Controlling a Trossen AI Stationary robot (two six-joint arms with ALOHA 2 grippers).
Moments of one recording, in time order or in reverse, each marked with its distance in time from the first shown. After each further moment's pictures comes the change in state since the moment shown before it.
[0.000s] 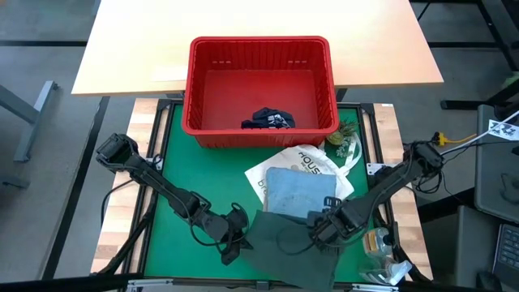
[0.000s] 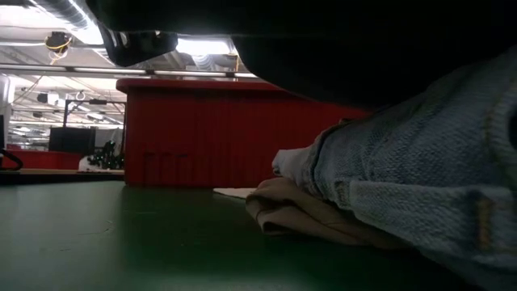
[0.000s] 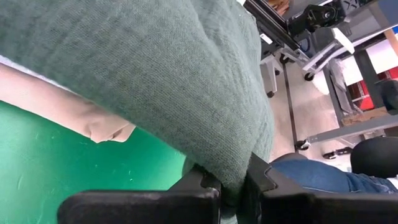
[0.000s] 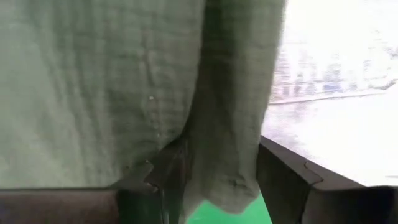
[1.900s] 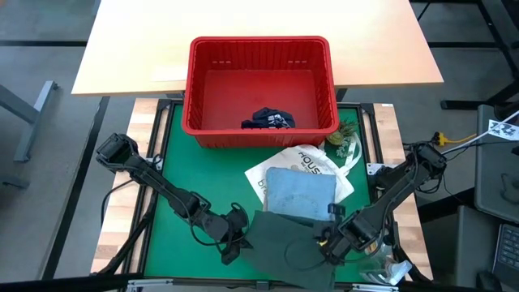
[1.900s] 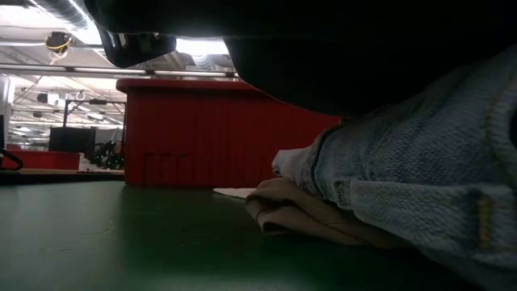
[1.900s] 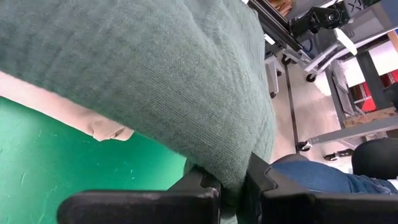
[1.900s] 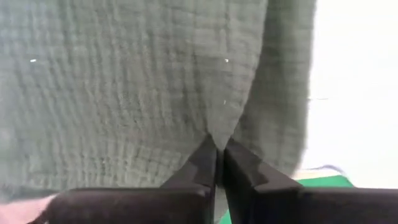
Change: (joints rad) left arm 0.000 0.000 0.000 -0.006 -0.007 -0.009; right arm 0.112 -0.007 0.013 0.028 0.142 0.078
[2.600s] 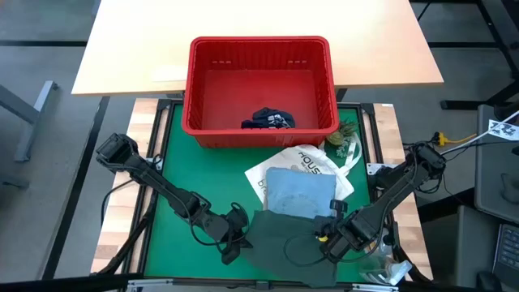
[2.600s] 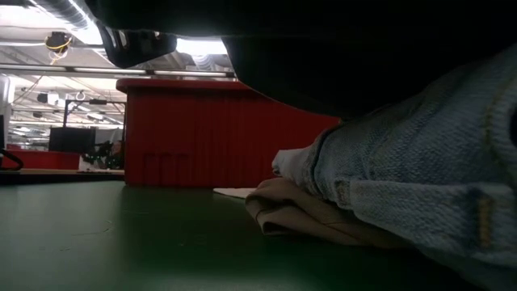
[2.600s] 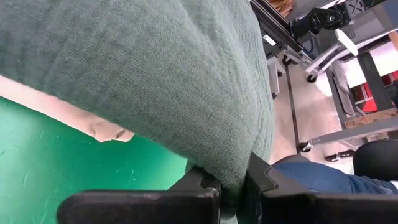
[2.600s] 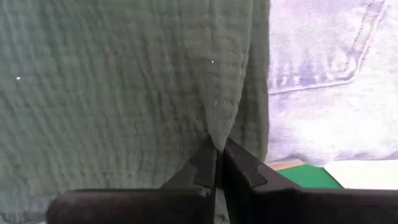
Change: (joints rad) left arm 0.000 0.000 0.000 0.000 -0.004 0.002; right arm -0.004 0.012 0.023 -0.084 0.045 0.054
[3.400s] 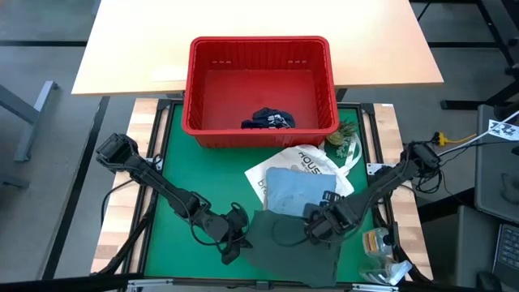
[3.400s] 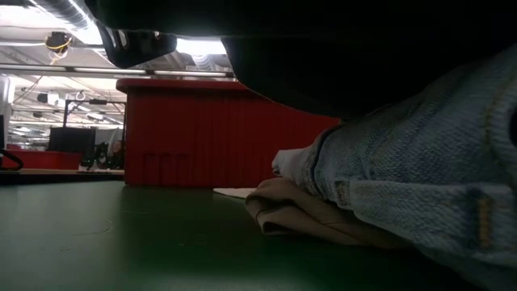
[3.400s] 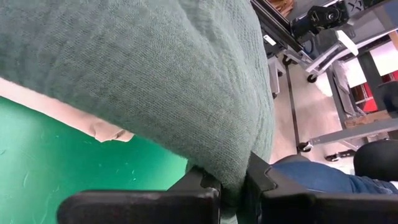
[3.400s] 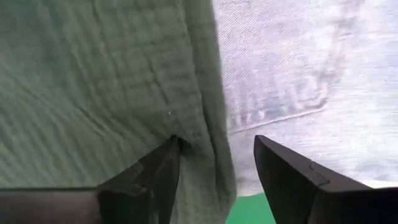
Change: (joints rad) left arm 0.000 0.000 0.000 0.000 0.000 0.001; right arm -0.154 0.024 0.000 0.007 -0.090 -0.048
